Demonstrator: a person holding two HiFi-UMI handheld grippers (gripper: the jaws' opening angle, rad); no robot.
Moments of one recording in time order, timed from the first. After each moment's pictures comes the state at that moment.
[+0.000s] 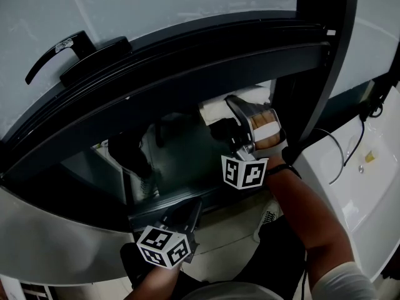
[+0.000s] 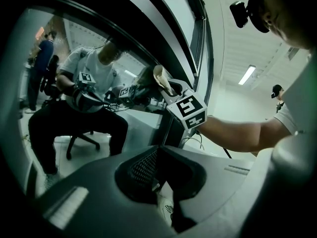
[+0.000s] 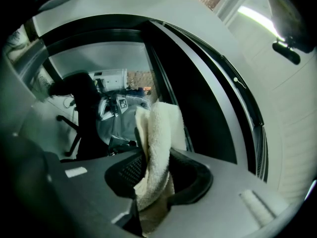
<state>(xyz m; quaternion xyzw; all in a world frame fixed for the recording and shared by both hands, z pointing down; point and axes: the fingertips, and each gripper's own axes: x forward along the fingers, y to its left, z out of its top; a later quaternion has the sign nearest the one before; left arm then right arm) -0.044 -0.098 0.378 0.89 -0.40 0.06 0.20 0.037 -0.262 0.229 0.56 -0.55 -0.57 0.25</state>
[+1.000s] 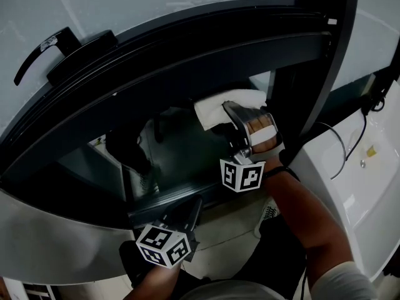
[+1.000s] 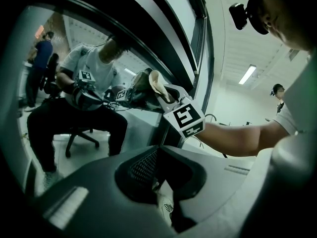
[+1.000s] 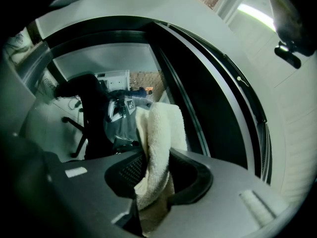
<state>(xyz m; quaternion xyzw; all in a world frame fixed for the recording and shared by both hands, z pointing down) -0.037 -0.097 0.386 0.89 -0.40 0.06 0.21 0.037 -0.260 0.268 0.55 -0.56 -0.57 0.26</state>
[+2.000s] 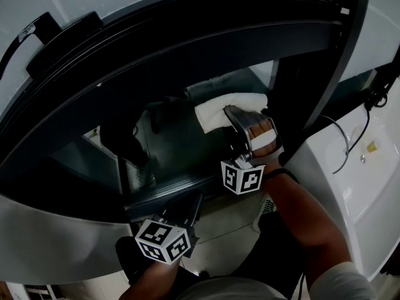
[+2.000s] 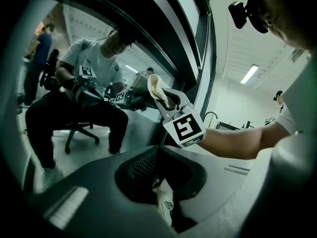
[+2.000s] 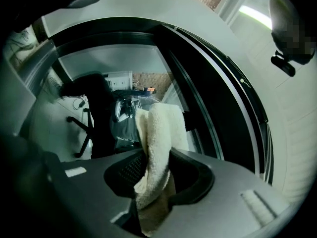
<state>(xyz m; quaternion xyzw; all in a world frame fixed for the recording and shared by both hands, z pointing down) -0.034 -0.107 0.407 0.89 -0.40 0.07 0.22 0.035 -0.260 0.315 0.54 -0.56 -0.57 0.26</state>
